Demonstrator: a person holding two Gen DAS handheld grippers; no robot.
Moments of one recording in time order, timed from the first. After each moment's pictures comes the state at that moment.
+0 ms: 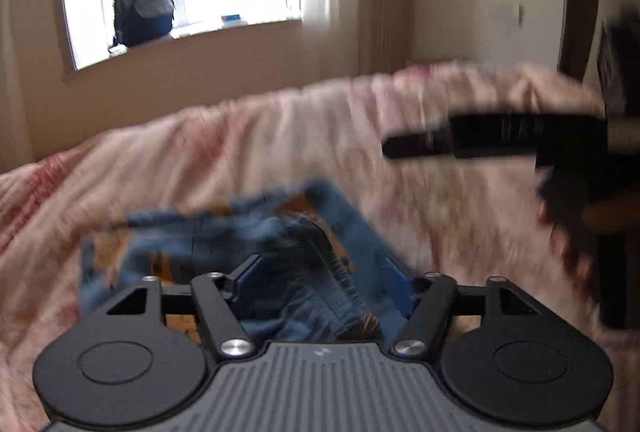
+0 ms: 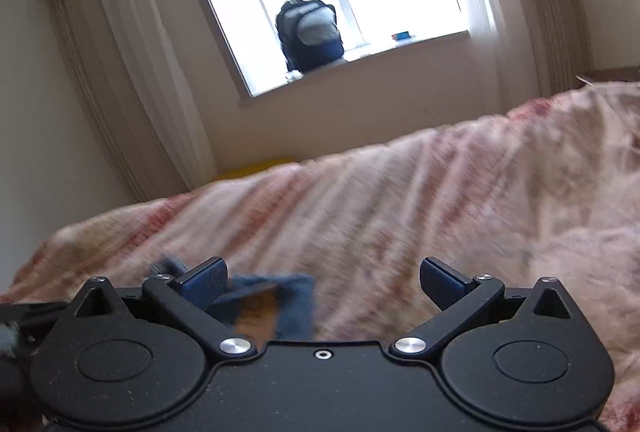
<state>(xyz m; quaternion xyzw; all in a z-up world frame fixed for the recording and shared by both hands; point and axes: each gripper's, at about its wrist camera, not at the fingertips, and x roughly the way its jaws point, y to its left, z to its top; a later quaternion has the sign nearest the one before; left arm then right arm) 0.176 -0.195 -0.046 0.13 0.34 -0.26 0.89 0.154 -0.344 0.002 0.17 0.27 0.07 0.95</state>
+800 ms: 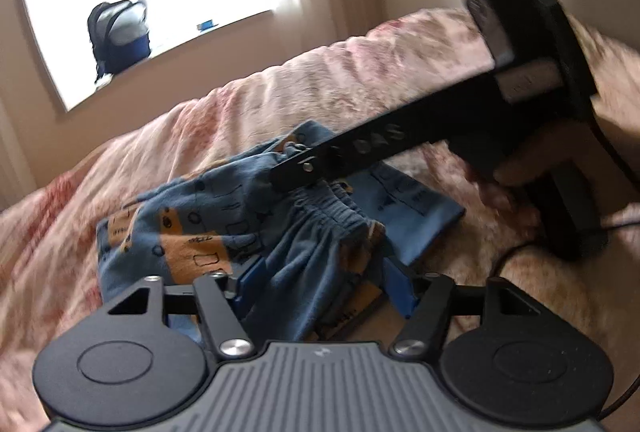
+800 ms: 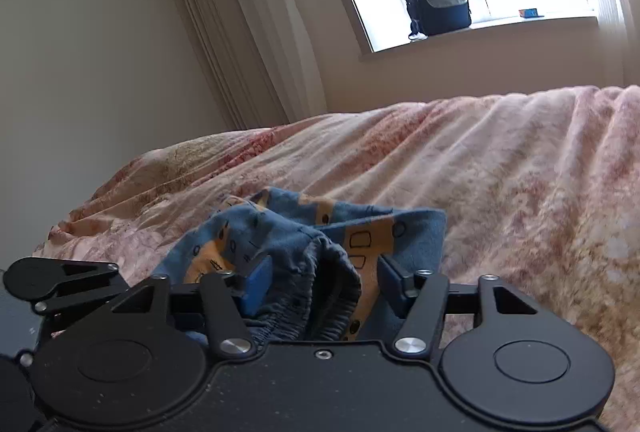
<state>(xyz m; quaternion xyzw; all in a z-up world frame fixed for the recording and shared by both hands) 0.132 -0.182 -0.063 0.25 0.31 -0.27 0.88 0.179 -0.284 -0.043 0.13 0.27 0.26 0.92</state>
